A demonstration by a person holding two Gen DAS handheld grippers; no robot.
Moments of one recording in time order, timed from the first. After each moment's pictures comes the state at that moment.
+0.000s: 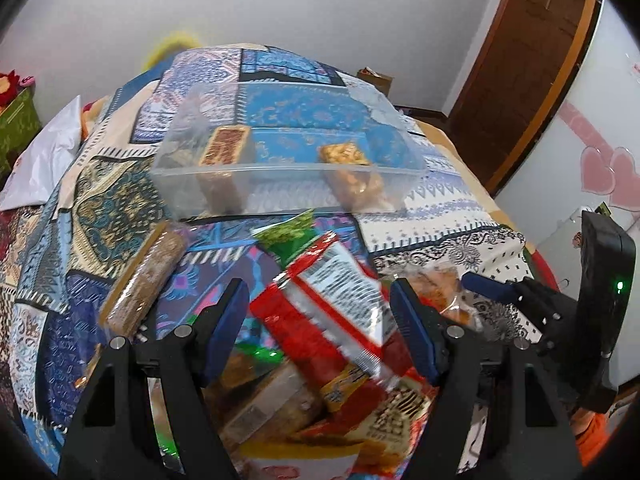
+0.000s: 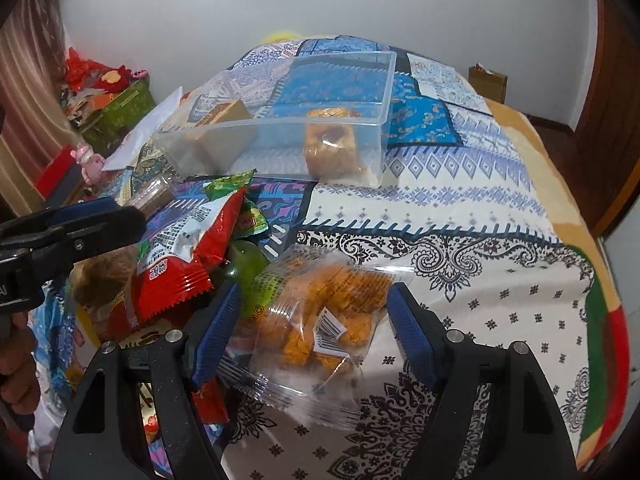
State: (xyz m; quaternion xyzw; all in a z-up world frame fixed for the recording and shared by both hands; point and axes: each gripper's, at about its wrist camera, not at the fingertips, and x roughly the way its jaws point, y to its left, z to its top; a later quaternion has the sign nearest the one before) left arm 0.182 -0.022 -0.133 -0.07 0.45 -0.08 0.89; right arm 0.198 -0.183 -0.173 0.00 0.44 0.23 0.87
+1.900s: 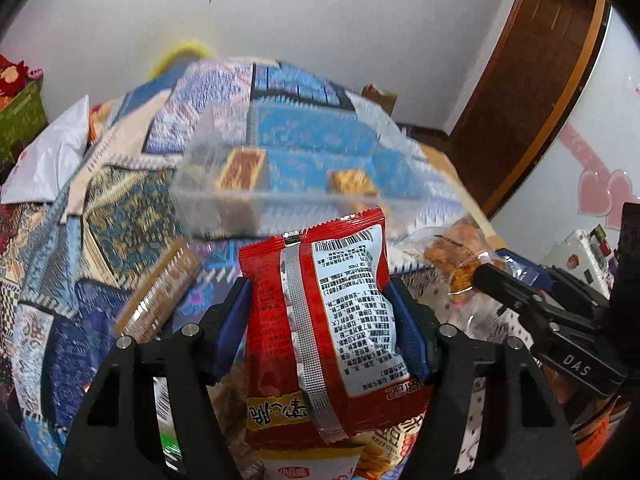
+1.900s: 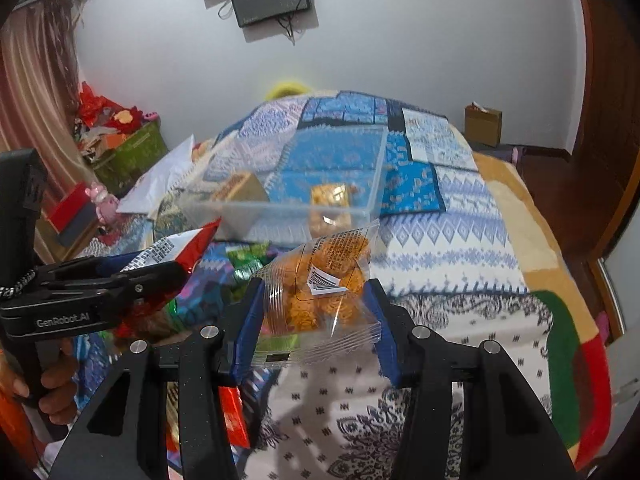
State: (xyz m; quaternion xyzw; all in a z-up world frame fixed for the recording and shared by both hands) left arm 0.178 0.003 -0.108 -0.10 0.42 -0.07 0.90; right arm 0.196 -0.194 -0.117 0.02 0.36 0.23 0.90
